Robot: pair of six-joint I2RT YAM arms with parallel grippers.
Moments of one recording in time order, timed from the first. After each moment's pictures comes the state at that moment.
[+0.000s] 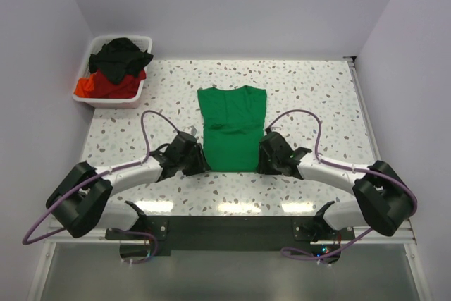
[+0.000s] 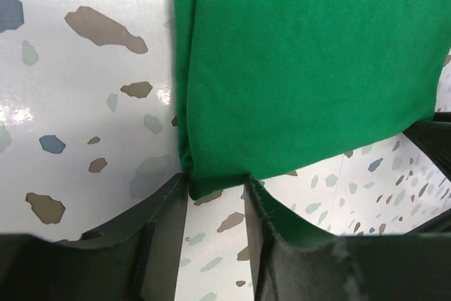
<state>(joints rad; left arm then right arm) -0.67 1.33 0.53 -0.11 0.04 -0.85 0.72 1.34 0.61 -0.28 0.16 0.71</state>
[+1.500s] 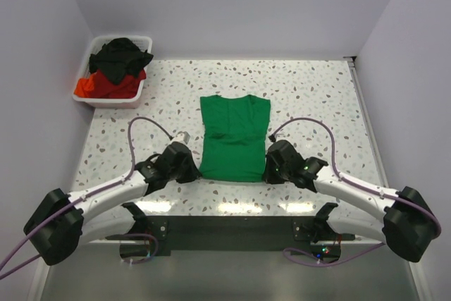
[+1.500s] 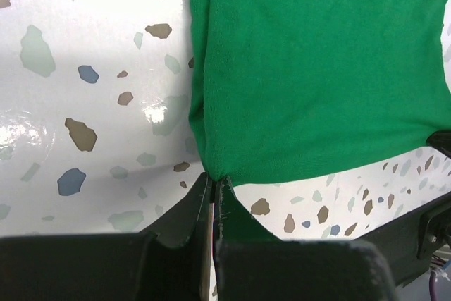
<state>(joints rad) -0.72 1.07 0.44 -0.22 -0.04 -0.86 0.77 1.09 0.53 -0.40 0.09 0.70</state>
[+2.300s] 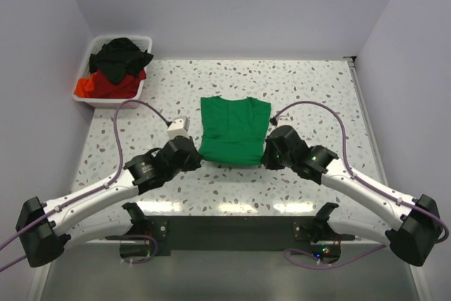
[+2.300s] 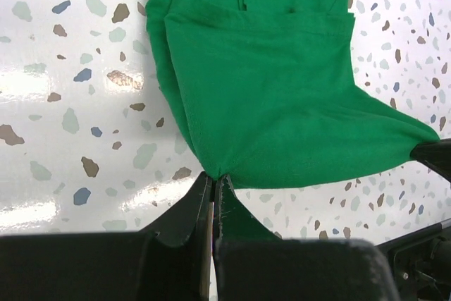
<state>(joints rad) -0.89 0.97 0.69 -0.43 -0.37 -0.86 0.78 1.04 0.77 -0.56 0.17 0.64</state>
